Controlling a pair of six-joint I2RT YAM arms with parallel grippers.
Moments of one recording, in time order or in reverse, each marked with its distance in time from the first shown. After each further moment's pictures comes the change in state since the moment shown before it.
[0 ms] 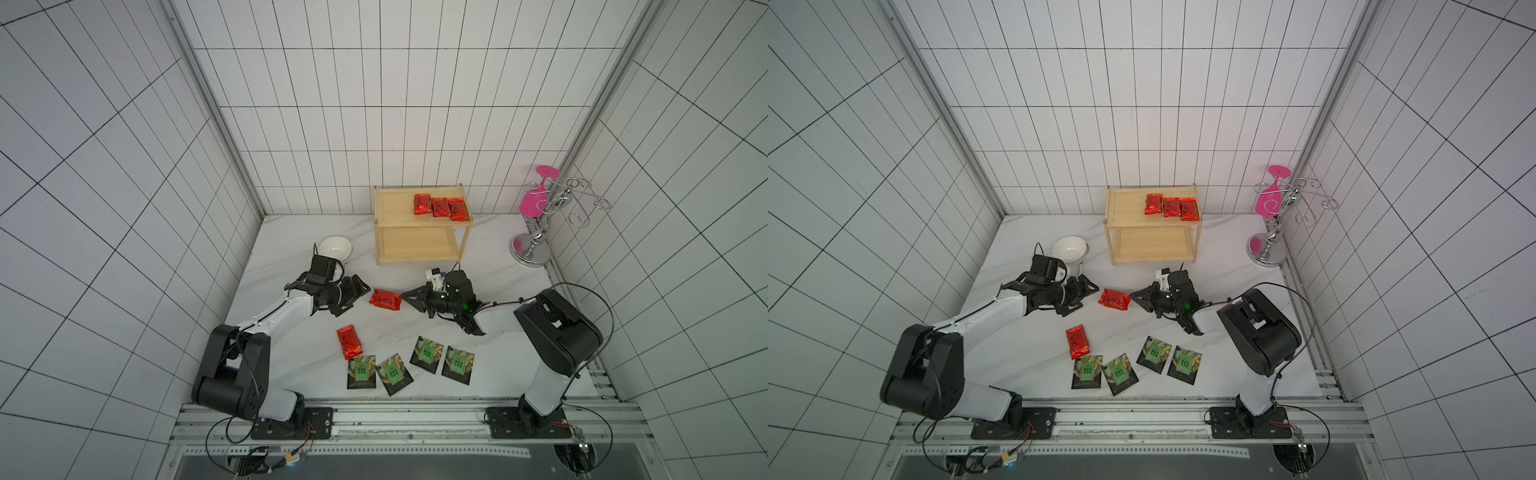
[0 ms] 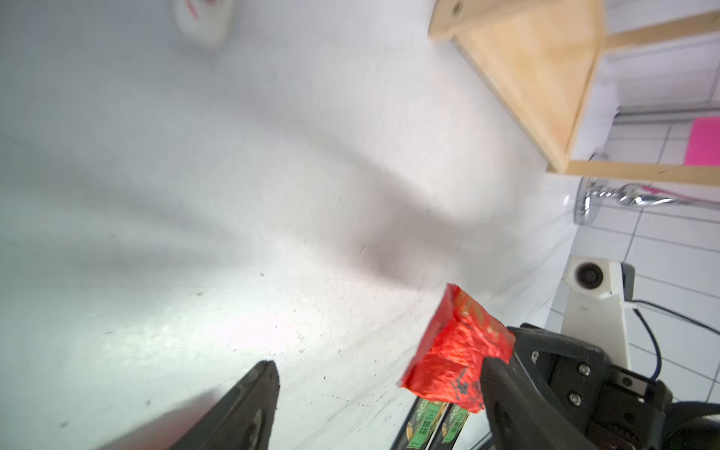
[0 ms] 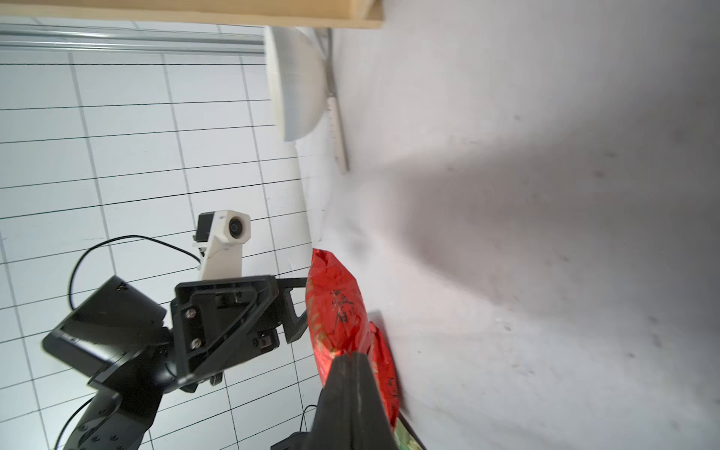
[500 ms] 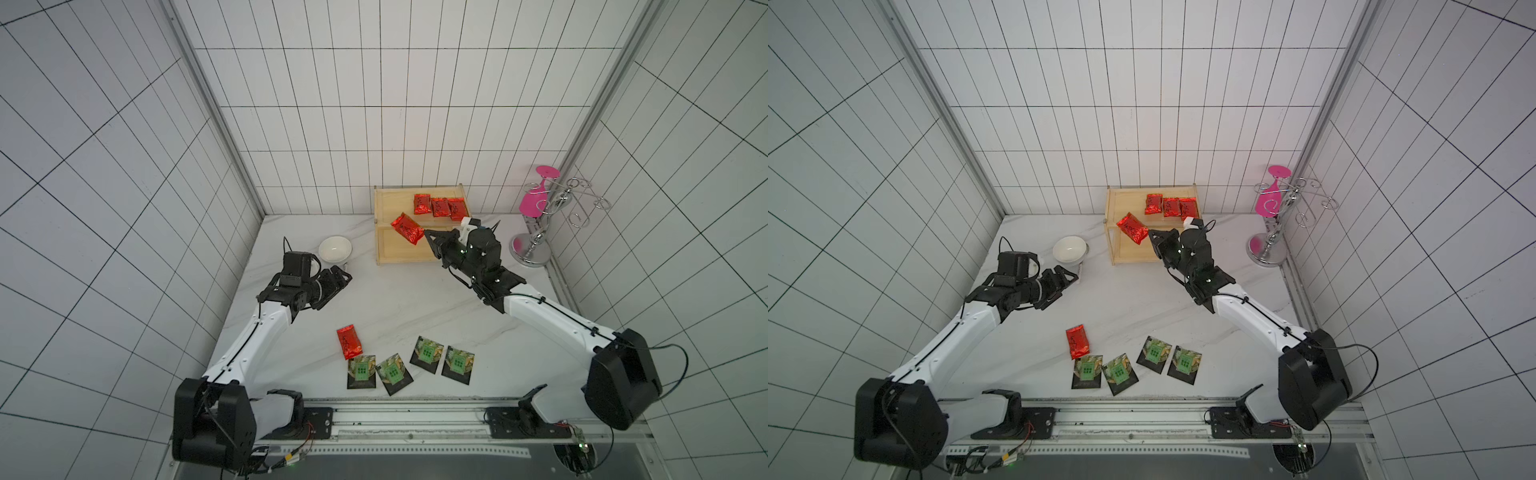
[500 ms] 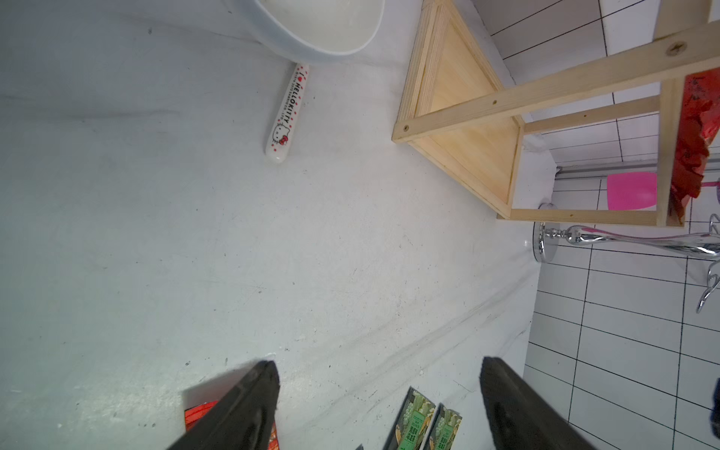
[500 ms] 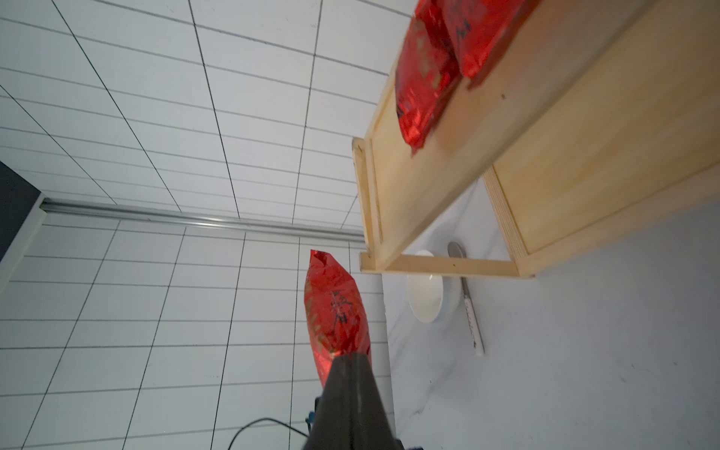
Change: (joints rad) left arm 0.097 -0.179 0.007 -0.115 -0.024 0.055; right arm -0.029 -0.241 0.427 -0.455 0.516 0.000
